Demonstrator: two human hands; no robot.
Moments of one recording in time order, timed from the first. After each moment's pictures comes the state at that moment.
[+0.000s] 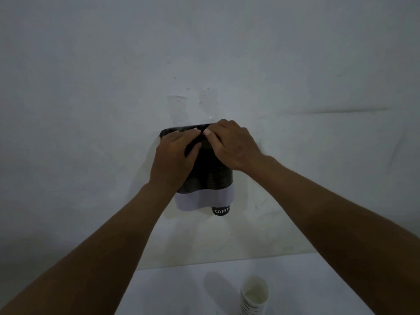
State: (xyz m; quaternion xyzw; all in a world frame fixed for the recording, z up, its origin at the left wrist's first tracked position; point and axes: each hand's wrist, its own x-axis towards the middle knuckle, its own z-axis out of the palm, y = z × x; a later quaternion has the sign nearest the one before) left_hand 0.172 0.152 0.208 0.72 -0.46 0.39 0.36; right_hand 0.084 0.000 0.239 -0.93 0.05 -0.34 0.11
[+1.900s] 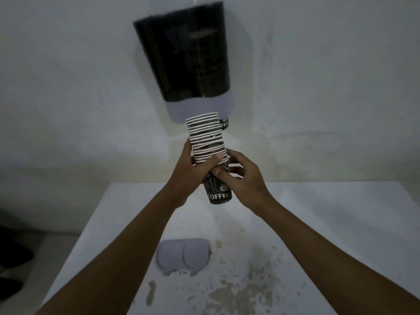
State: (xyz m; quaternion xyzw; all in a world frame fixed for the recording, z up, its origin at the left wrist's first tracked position) left_hand 0.033 0.163 0.041 0.73 -0.24 -0.15 0.62; right_hand -0.043 0.031 -0.005 -0.71 0.09 -0.20 0.66
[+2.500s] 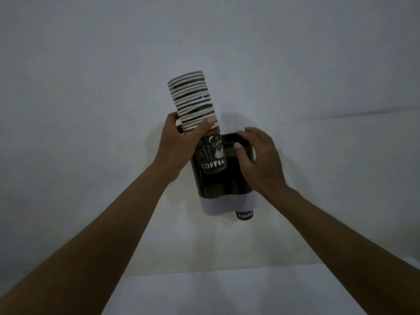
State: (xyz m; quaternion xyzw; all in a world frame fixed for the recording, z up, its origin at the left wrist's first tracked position) left_hand 0.128 0.200 0.292 0.66 -0.31 0.05 0.68; right_hand 0.058 0.032 0.212 -0.79 0.05 -0.54 0.27
